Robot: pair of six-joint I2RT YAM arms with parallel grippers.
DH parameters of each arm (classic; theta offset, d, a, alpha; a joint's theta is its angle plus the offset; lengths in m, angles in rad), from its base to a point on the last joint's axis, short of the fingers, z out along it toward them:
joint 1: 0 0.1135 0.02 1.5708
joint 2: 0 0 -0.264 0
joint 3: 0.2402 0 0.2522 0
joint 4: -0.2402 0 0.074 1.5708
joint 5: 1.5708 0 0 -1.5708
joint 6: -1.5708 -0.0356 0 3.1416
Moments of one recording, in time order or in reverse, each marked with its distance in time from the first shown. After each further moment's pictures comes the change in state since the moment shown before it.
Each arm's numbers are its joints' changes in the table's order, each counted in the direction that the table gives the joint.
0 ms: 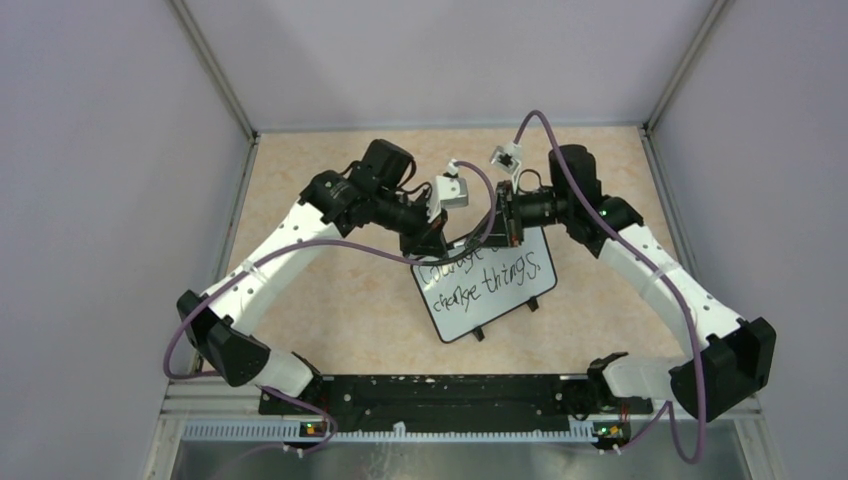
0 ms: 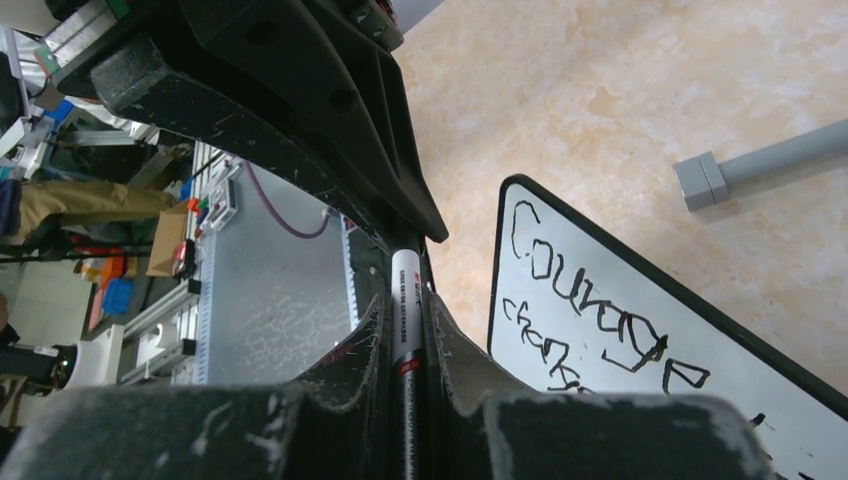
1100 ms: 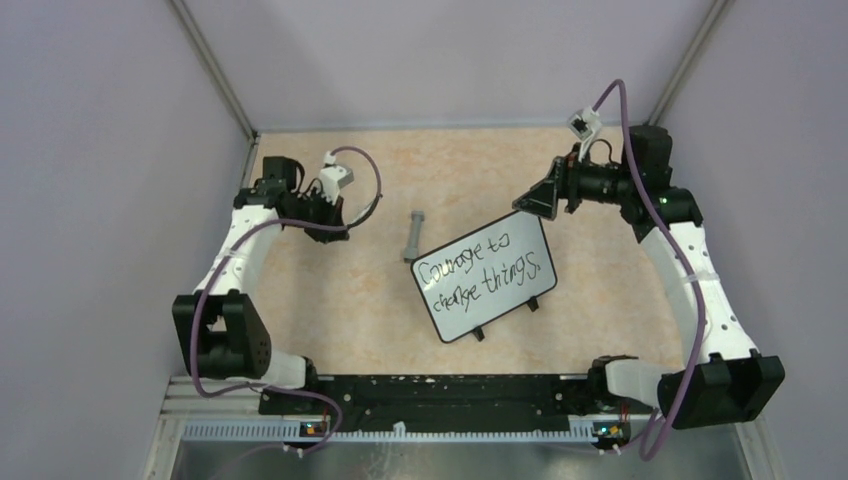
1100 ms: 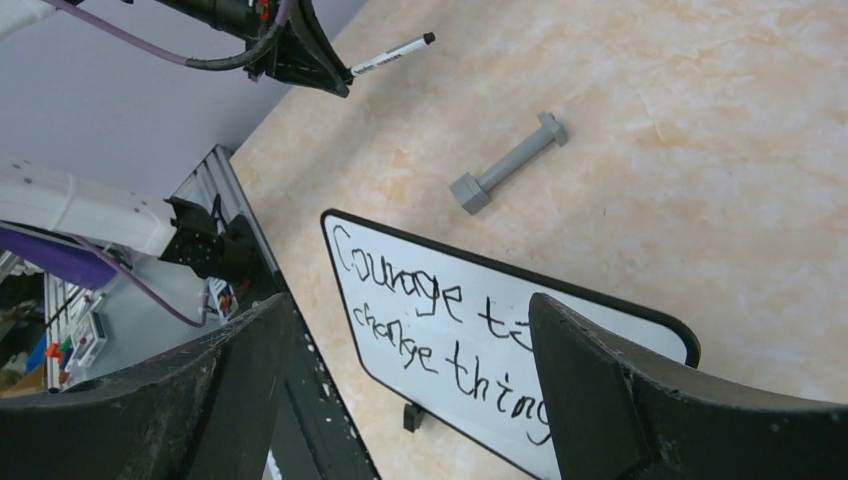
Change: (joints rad) left arm 0.692 0.047 -0.359 0.159 -0.065 -0.080; right arm -0.371 0.041 0.132 -0.148 0.065 0.092
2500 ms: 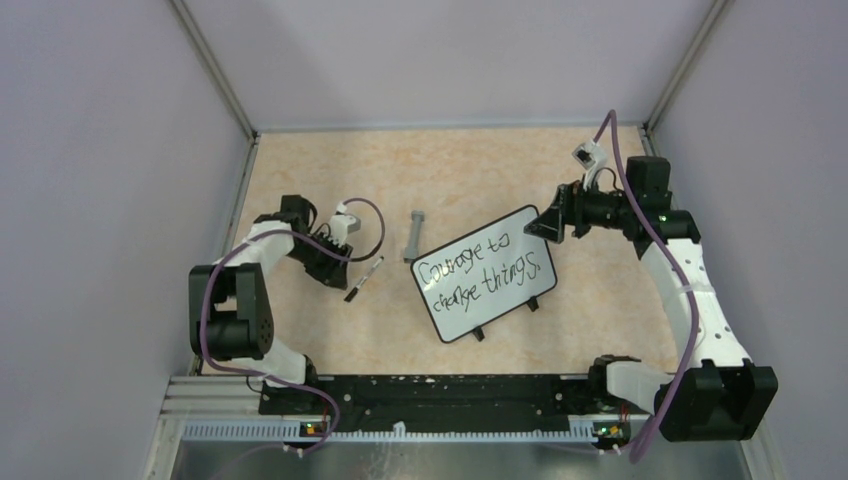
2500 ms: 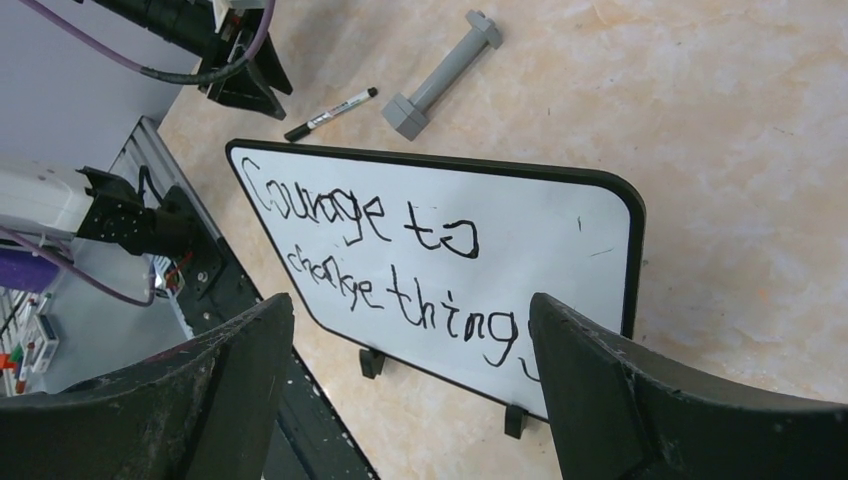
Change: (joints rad) left arm 0.040 -0.124 -0.321 0.068 -0.181 -0.122; right arm -0.095 0.079 -0.212 -0.084 0.062 0.140
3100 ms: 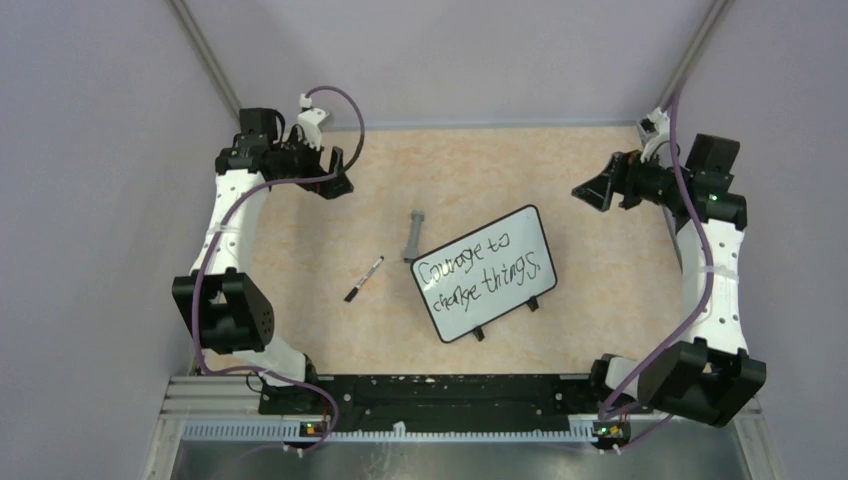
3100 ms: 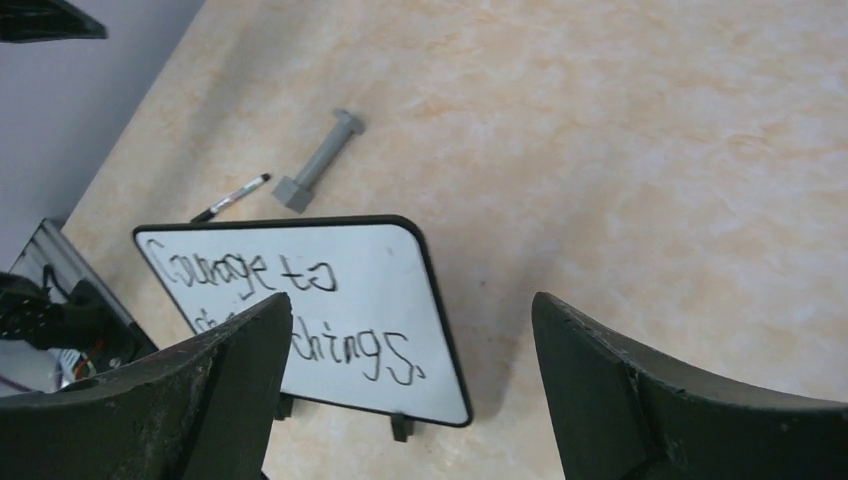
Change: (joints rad) left arm 0.020 -0.047 0.656 -0.091 0.189 0.203; right arm -0.265 -0.080 0.204 -0.075 -0.050 0.101
